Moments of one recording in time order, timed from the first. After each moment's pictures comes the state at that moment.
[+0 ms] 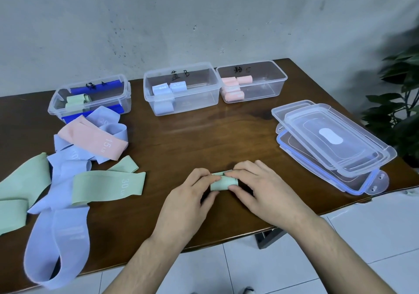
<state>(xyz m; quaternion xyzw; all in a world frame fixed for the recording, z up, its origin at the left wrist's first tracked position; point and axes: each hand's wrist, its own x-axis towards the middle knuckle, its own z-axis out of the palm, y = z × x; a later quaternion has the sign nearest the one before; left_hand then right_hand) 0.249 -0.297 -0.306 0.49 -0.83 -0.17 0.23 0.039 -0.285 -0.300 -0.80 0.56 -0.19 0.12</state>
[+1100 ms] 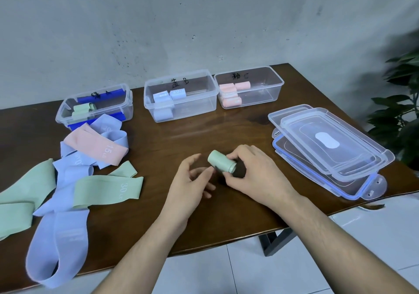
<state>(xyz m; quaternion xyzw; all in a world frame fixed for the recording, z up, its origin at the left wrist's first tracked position) 0.215 -0.319 -0.277 0.59 -0.49 -0.54 0.35 0.037 -0.312 -0.275 -0.74 0.61 -0.24 0.17</state>
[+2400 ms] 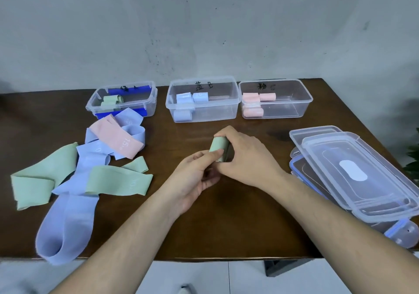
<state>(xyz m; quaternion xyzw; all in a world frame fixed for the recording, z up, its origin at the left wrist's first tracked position) 0.207 -0.347 -0.245 0.52 -0.29 -0.69 0.41 0.055 -0.374 -0.238 -0.81 0.52 -0.21 0.18</state>
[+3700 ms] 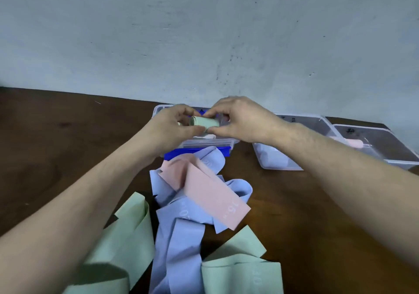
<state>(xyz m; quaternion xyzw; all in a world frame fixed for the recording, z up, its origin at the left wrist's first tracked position) 0.532 -0.569 -0.214 0.56 -0.65 -0.37 0.35 0.334 -0.608 -0.186 -0.89 0.43 -0.12 0.08</state>
